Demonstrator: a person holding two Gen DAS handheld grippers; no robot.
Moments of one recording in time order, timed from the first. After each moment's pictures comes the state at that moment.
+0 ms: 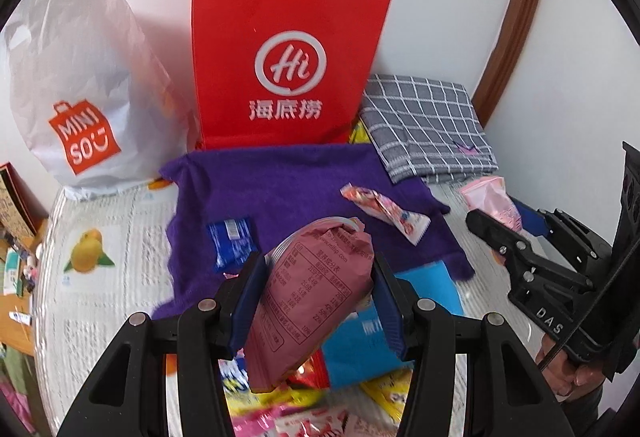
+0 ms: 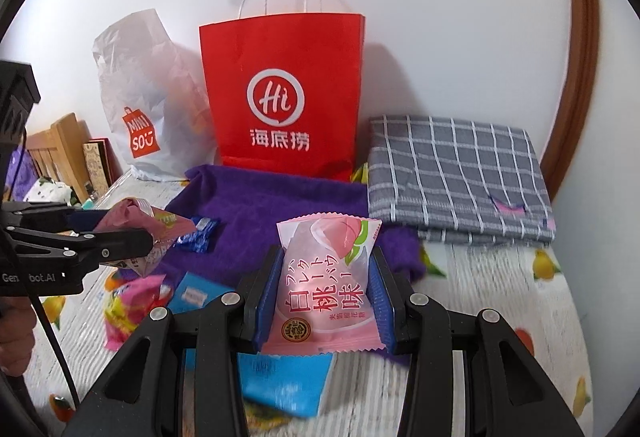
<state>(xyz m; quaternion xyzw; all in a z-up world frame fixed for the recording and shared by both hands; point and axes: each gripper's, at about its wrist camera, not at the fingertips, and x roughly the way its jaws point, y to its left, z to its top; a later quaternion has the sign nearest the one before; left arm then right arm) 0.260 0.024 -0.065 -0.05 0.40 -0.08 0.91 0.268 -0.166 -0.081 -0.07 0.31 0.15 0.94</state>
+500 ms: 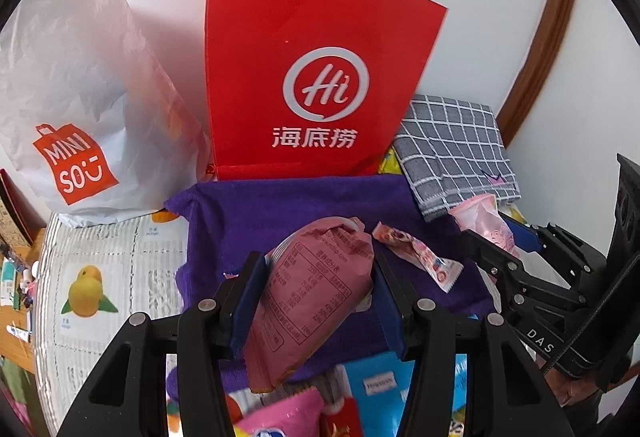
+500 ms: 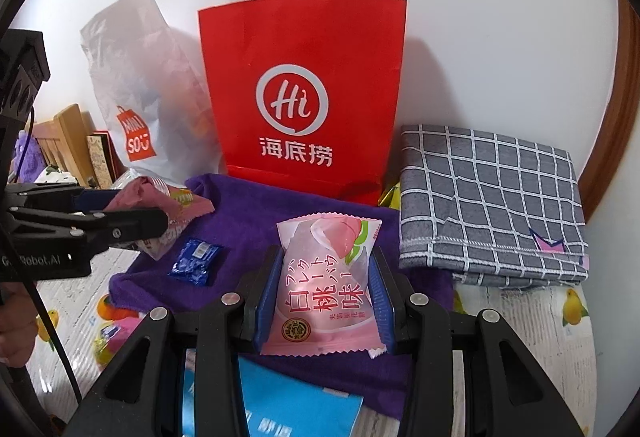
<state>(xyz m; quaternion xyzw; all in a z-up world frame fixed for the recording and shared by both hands) 0.322 0.049 -0.072 -0.07 0.41 -0.07 0.91 0.334 -0.138 -0.091 -0.08 0.33 0.18 0.92</state>
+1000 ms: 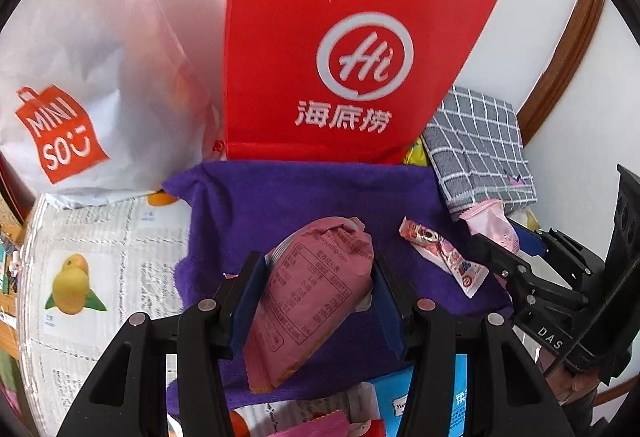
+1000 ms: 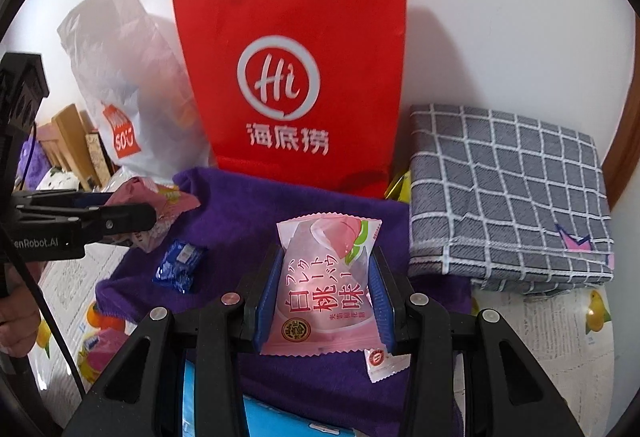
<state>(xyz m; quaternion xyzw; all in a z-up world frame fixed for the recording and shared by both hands) 0.346 0.061 -0.105 -0.09 0.44 -0.06 0.89 0.368 -0.136 -0.118 -0.07 0.37 0.20 0.91</state>
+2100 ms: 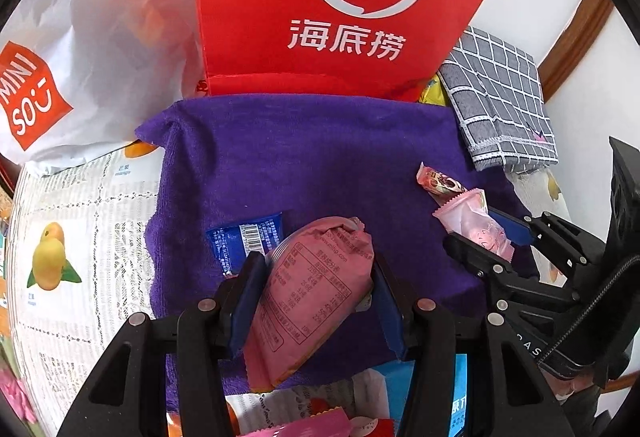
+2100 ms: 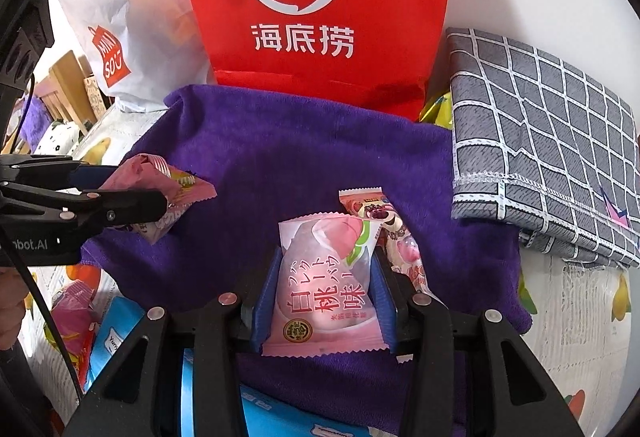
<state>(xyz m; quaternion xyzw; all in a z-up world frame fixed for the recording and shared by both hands) 0.363 0.042 -0.147 -0.07 0.52 -0.06 0.85 0.383 -0.121 -0.171 -0.10 0.46 0.21 0.86</state>
